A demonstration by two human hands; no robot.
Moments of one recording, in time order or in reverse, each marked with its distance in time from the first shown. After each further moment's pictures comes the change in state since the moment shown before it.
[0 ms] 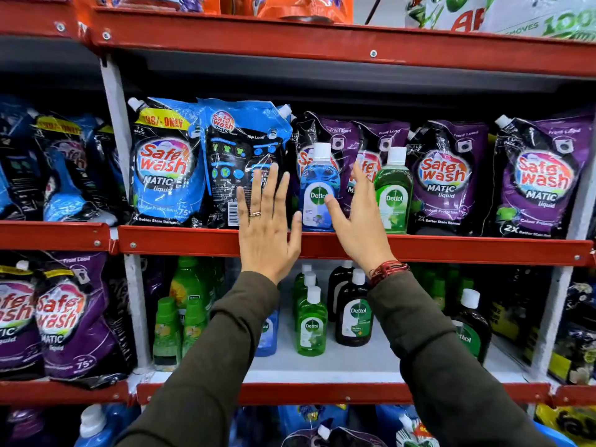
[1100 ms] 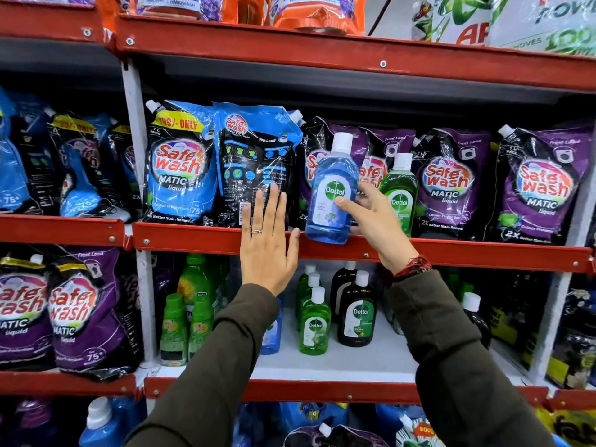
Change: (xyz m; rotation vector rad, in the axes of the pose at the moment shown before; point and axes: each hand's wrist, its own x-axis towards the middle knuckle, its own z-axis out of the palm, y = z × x) left_hand -0.027 -0.019 0.009 0.093 -0.091 -0.035; right_hand 0.004 -0.016 -0.019 0.541 -0.177 0.282
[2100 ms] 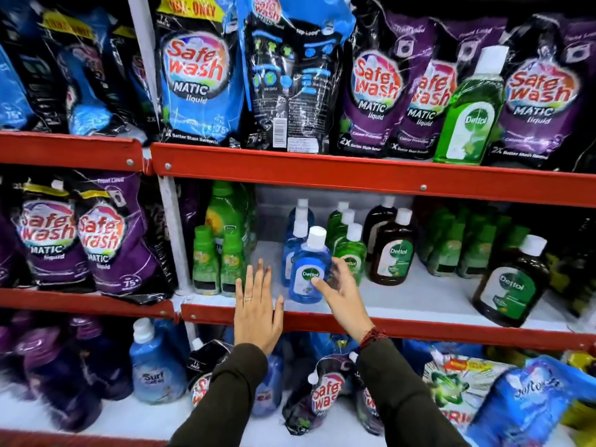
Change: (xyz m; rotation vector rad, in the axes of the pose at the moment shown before) left_hand -0.253 -0.076 0.069 -0.063 -0.493 -0.199; right_hand -0.128 0.224 0.107 0.018 -0.129 0.330
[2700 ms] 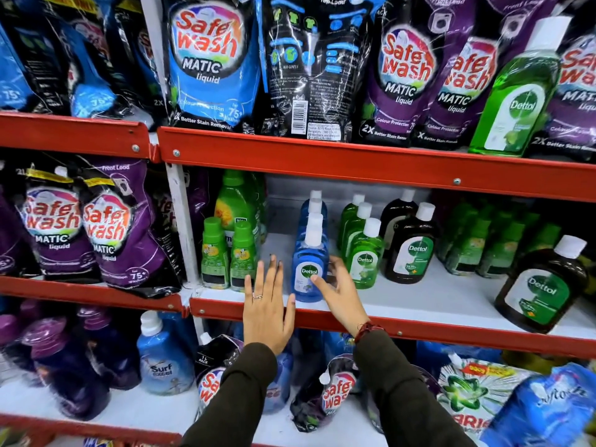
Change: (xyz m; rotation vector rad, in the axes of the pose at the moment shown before) left_hand -0.002 -0.006 0.010 0.032 0.001 0.005; right_hand 0.031 0.031 0.028 -0.111 0.014 0.003
